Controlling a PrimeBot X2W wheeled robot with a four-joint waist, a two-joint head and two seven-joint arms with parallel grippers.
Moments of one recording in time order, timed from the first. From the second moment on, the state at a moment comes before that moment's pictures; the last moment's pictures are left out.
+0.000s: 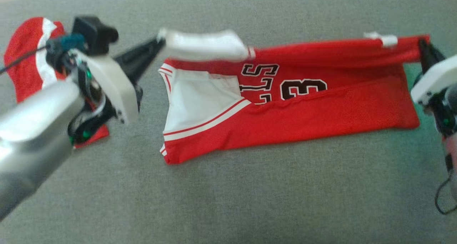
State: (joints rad) left arm -1.10 0.63 -1.29 0.36 -1.12 -0.13 0.06; right arm -0.69 -0.36 0.09 0.76 0.50 0.12 0.15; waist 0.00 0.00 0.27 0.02
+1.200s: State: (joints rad) left arm -0.82 0.79 -1.33 0.00 -1.09 -0.07 0.26; right arm -0.43 -0.50 0.15 0.54 0.61 0.12 0.59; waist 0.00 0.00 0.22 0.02
